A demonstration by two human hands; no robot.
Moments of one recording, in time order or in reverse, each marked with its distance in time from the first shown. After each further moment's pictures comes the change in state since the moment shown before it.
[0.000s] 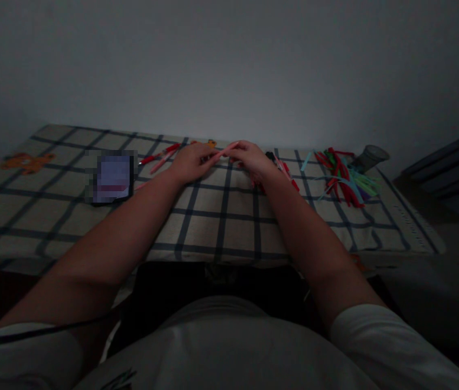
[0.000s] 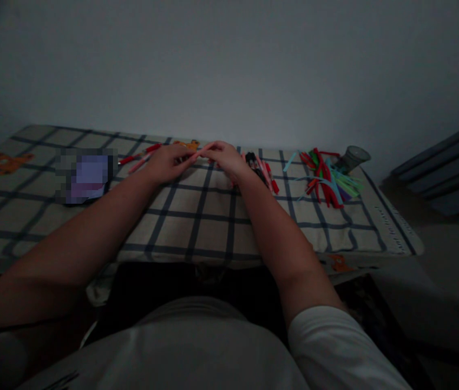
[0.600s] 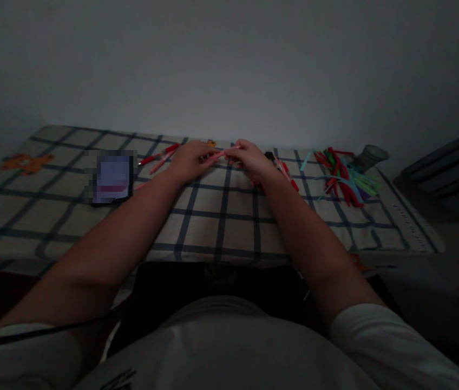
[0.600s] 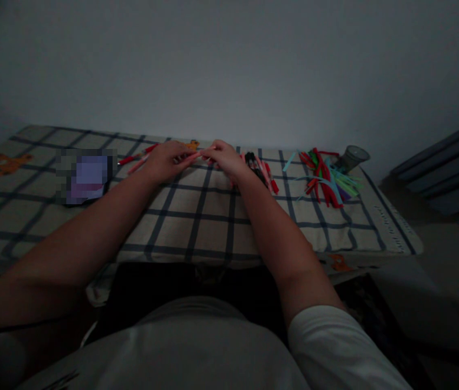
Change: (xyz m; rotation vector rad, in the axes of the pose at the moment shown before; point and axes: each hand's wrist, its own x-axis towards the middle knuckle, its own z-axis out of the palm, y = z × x) left_hand 0.002 -0.005 0.002 0.075 0.009 -0.048; right_hand -0.001 -0.002 0.002 0.063 0.020 0.073
